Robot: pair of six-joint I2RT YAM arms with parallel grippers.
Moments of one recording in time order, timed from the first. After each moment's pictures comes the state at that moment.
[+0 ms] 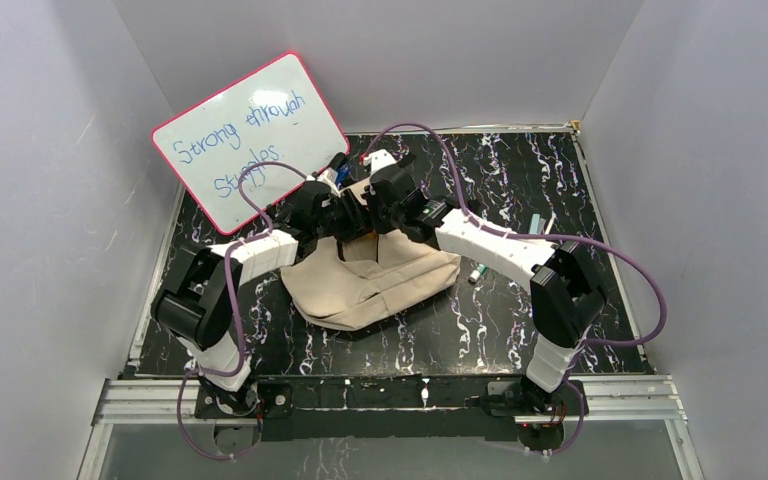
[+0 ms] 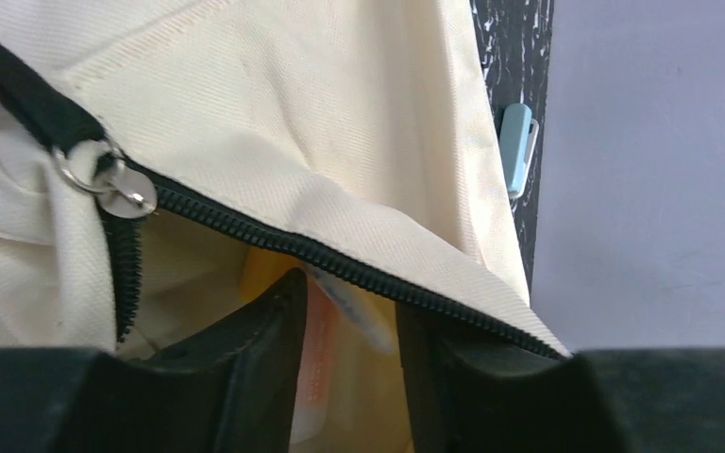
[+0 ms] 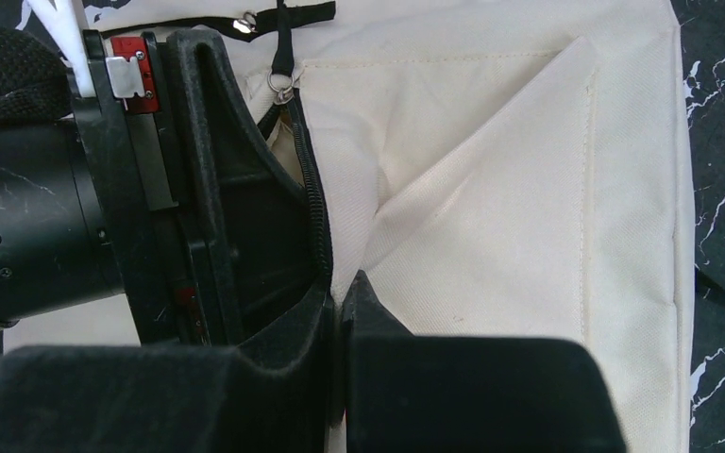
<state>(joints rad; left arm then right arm) -0.48 1.68 0.92 0.23 0.30 -0.91 0.85 1.74 1.40 -0.31 0.17 0.26</state>
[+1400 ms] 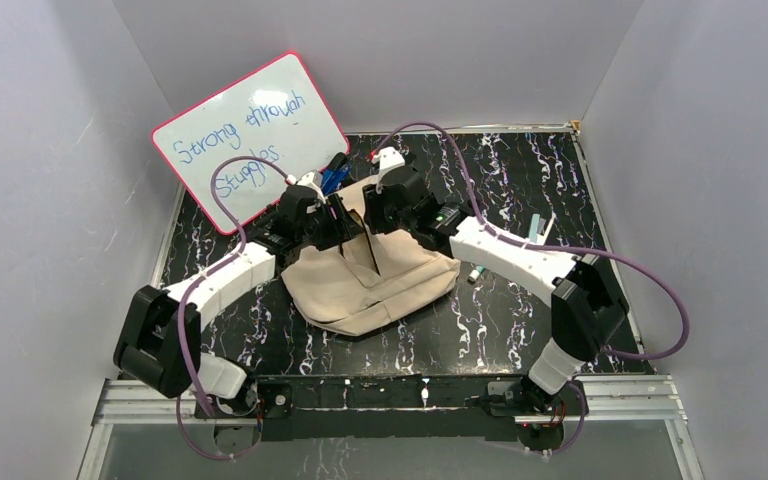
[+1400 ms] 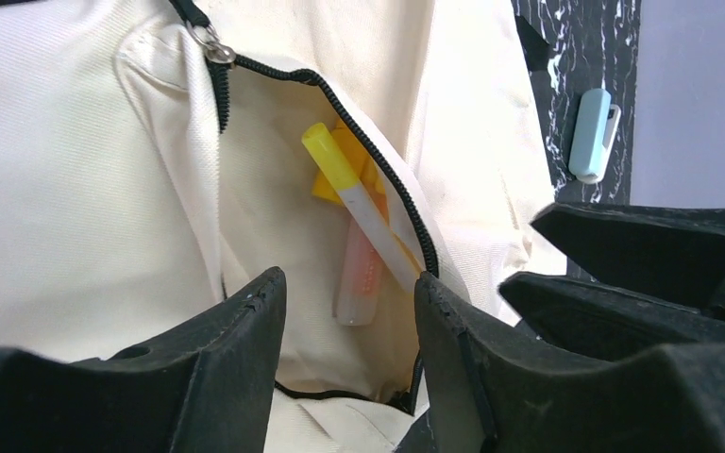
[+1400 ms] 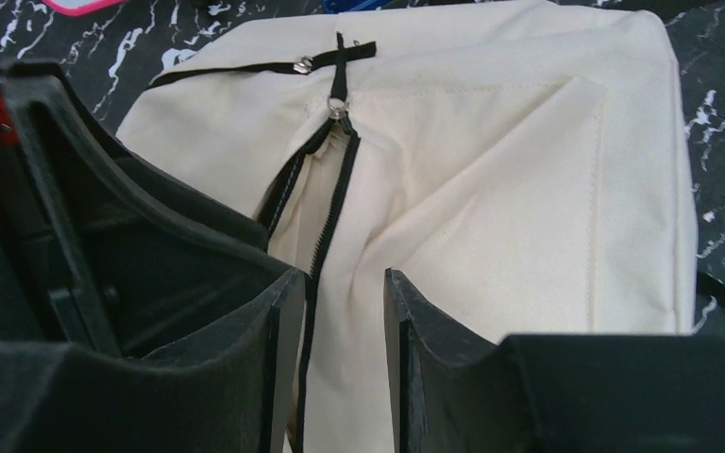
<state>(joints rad) -0.49 1.42 0.88 -0.08 0.14 -0.74 0.85 1.65 1.33 -0.22 0.12 0.29</state>
